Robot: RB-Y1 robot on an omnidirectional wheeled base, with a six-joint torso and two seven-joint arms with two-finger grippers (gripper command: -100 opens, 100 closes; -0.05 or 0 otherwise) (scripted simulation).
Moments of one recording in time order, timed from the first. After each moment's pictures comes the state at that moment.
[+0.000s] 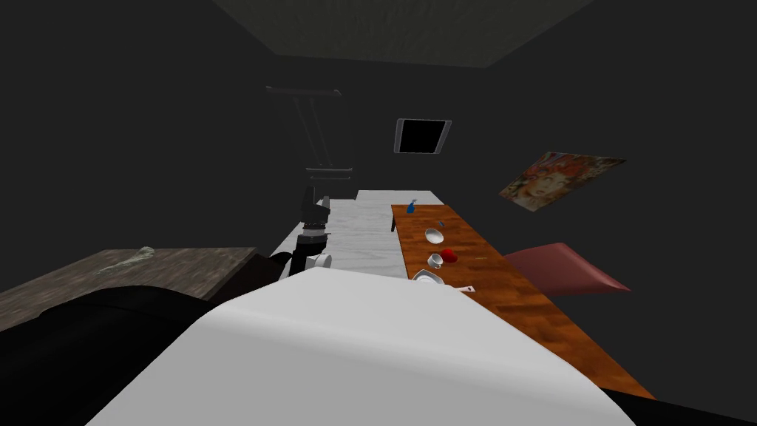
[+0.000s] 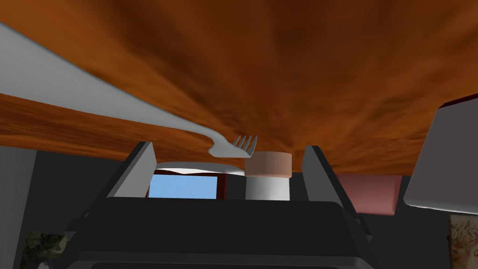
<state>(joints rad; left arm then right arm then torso) 0.48 0.03 -0.03 -2.29 -0.01 -0.43 -0.01 0.19 -0.04 -0.17 -0.46 1.31 0.72 -1.08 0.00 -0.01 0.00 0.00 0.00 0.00</state>
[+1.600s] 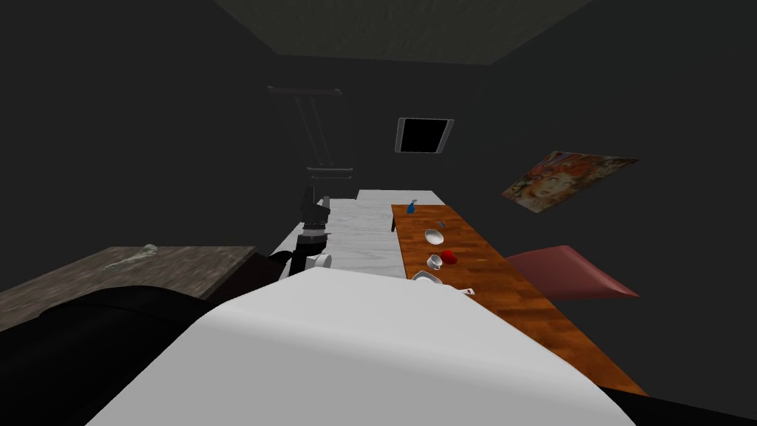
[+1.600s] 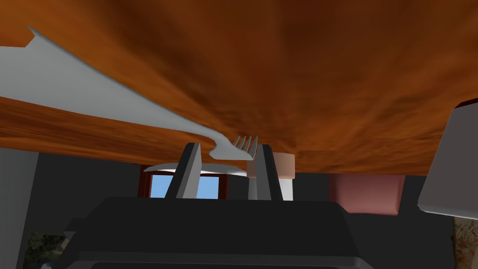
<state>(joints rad) 0.48 0.03 -0.03 -2.29 -0.01 -0.43 -0.01 0.21 -0.02 -0.15 -0.45 1.33 0.74 -1.15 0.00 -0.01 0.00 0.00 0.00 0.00</state>
